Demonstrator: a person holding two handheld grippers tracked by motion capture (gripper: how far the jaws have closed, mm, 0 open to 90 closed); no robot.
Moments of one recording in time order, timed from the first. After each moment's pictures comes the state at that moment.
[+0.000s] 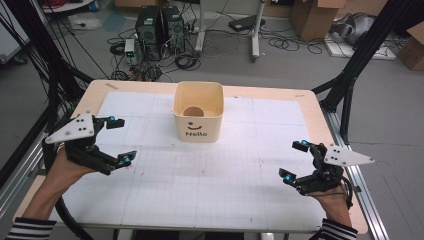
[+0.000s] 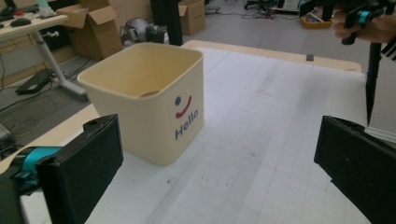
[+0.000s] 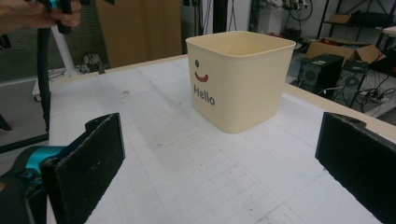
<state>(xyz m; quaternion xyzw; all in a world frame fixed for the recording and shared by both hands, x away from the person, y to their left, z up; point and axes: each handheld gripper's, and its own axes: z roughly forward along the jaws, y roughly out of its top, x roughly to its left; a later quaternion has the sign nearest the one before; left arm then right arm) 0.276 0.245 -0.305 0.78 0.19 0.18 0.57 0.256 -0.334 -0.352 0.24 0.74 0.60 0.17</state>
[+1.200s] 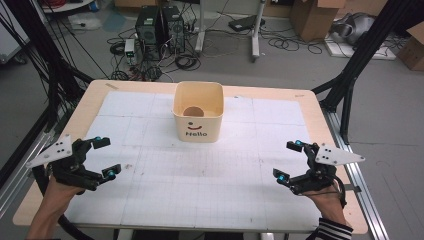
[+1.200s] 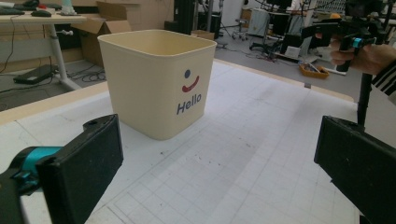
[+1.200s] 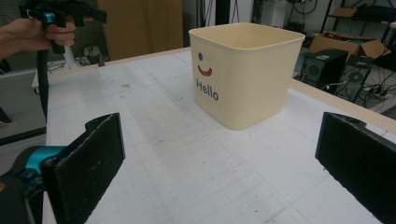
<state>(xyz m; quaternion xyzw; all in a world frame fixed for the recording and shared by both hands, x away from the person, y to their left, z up) 0.259 0.288 -0.363 0.72 0.25 0.15 0.63 0.260 -0.322 -0.356 0.23 0.75 0.59 0.17</state>
